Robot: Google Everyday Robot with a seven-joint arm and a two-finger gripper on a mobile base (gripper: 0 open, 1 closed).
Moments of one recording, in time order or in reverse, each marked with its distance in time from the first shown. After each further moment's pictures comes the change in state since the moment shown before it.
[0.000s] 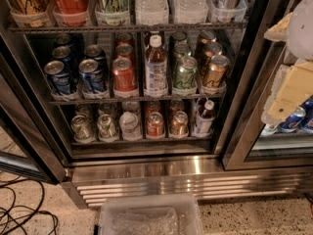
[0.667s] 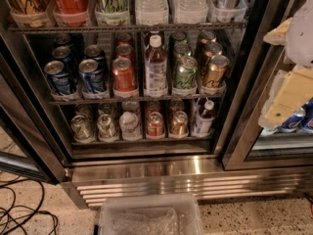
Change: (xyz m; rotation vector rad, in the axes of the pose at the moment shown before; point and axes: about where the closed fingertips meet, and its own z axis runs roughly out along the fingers) arm 0.000 0.004 0.005 0.013 -0.020 0.005
